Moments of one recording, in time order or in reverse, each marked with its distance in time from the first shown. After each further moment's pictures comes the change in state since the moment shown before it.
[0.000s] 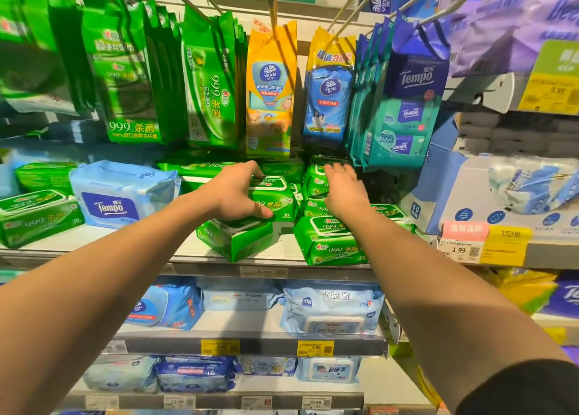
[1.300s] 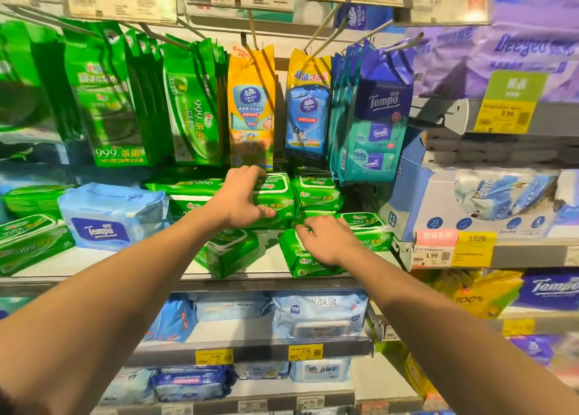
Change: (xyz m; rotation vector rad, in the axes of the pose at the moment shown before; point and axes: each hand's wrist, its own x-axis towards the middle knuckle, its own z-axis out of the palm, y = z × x) left_hand 0.026 0.023 0.008 0.011 0.119 0.081; right_hand -0.072 -0.003 -0.012 0.076 -0.225 -0.083
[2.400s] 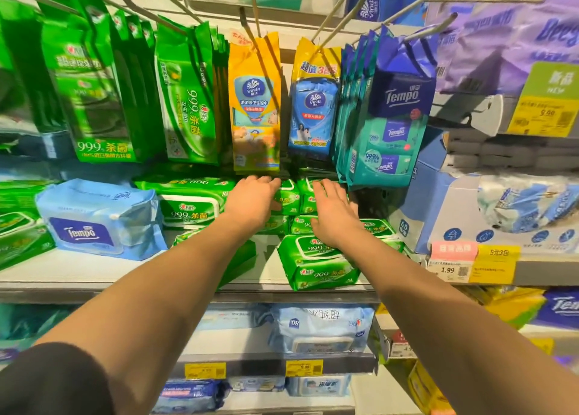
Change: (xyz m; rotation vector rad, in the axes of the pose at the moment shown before) left_hand 0.048 -0.009 0.052 0.386 0.046 0.070; right_hand 0.055 0.014 -0.007 -0.027 0.163 0.047
